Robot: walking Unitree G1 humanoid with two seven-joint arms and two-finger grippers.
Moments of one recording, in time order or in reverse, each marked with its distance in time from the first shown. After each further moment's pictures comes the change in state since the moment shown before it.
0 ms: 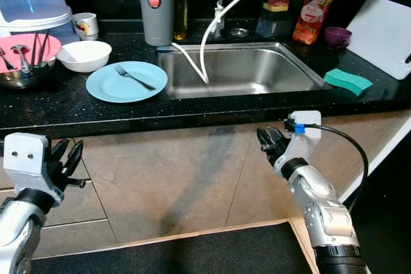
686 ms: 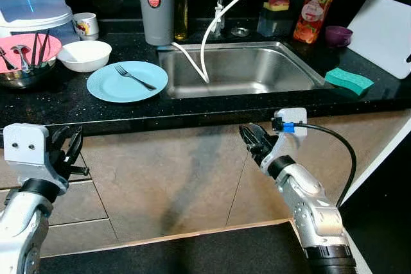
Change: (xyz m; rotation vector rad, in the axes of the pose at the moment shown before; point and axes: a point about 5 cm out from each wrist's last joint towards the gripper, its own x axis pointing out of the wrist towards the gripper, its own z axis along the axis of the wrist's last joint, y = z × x) left arm 0.005 -0.001 0.009 -0.010 -0.063 0.069; right arm 0.007 0.028 0.011 0.049 -0.052 0.141
